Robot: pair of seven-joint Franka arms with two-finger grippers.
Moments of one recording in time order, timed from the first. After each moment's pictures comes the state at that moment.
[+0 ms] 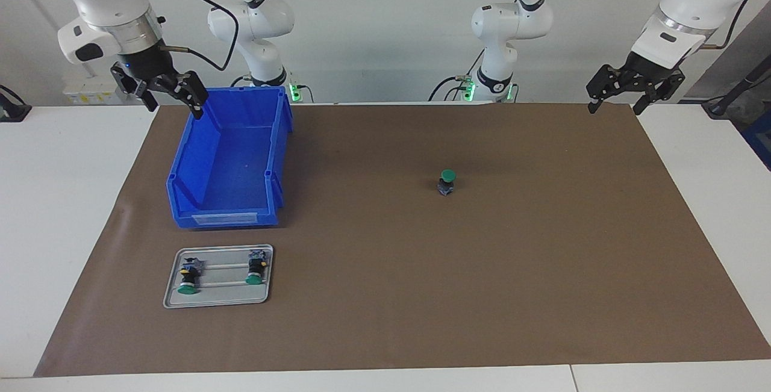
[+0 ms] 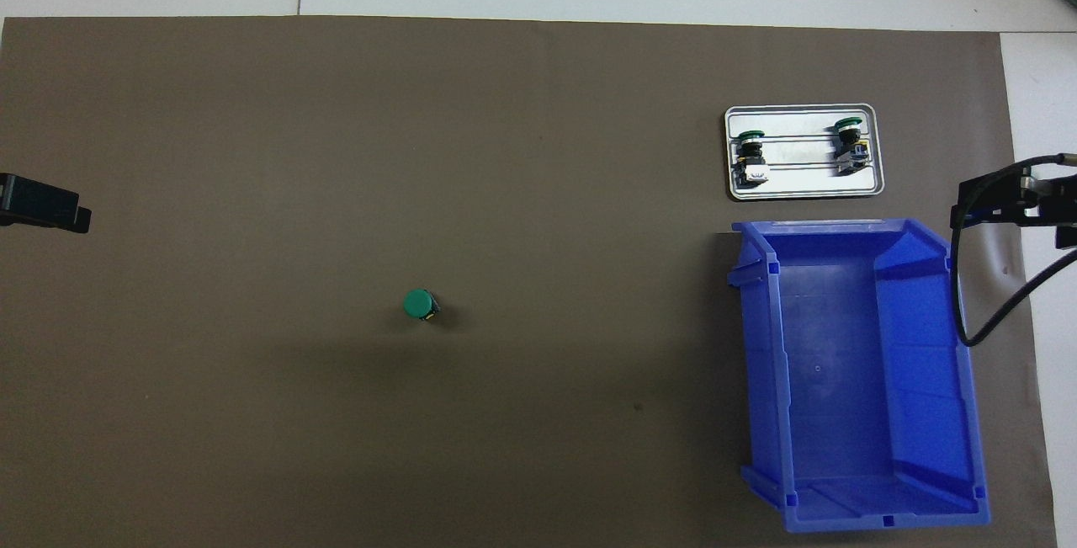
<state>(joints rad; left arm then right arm) -0.03 -0.01 0.02 -1.52 -0.02 1.49 0.11 0.15 -0.02 -0.16 -1.54 -0.04 1.50 0.21</state>
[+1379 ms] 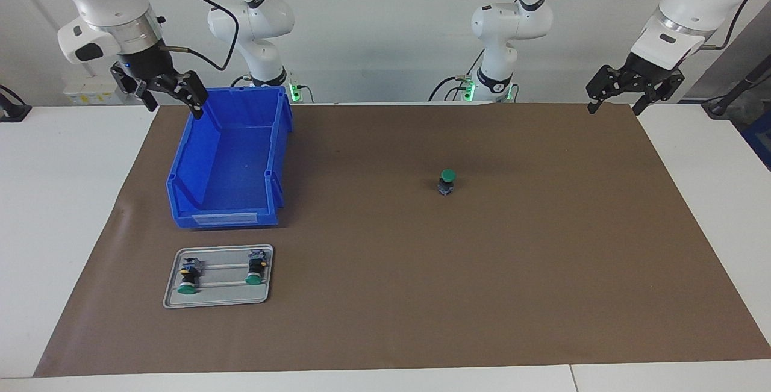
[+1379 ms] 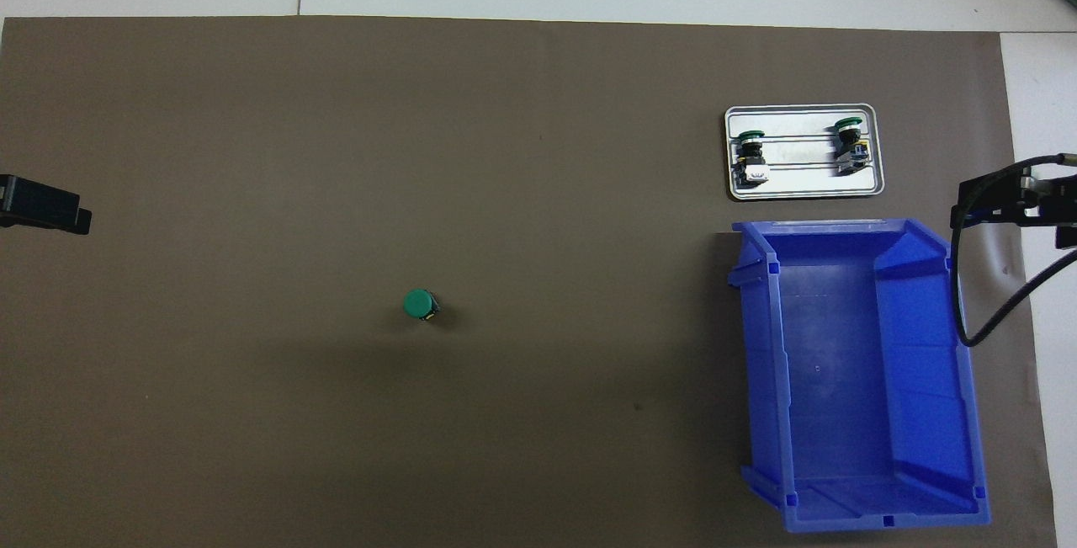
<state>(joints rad) -0.03 -0.01 0.03 -1.52 -0.02 1.49 0.11 0.15 -0.02 -0.16 -1.54 -0.04 1.50 0.21</state>
